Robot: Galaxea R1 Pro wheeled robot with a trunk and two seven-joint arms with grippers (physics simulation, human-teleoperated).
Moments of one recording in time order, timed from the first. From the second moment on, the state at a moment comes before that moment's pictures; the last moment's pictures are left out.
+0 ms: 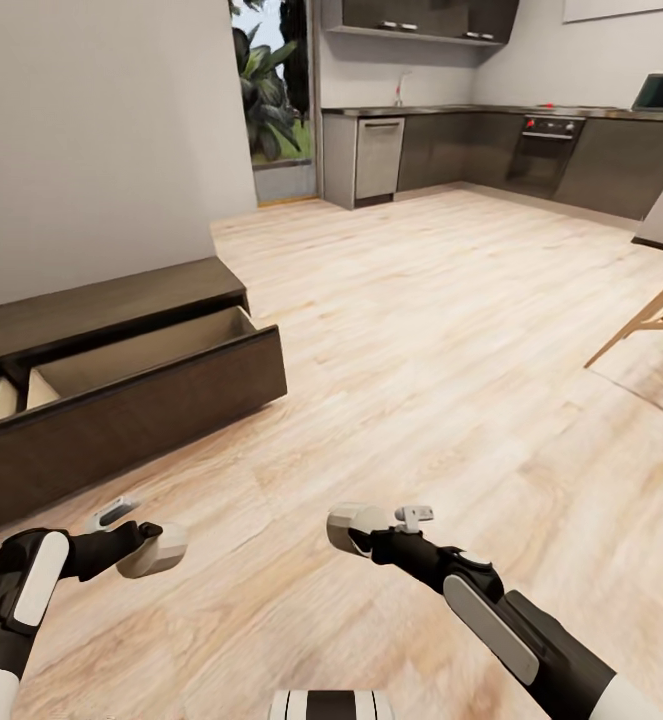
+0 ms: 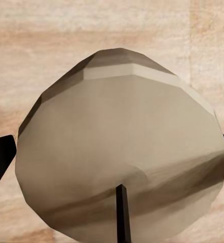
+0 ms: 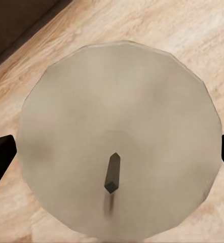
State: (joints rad) left arm -0.50 0.24 0.33 -1.10 0.48 0.99 0.00; right arm -0.51 -0.25 0.69 -1.22 -0.92 0.34 -0.09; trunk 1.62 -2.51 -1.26
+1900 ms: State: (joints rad) left arm -0.48 0.20 0.17 -1.18 0.45 0.99 0.04; right arm -0.51 0.01 0.70 -1.27 -0.82 0.48 -0.73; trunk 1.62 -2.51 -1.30
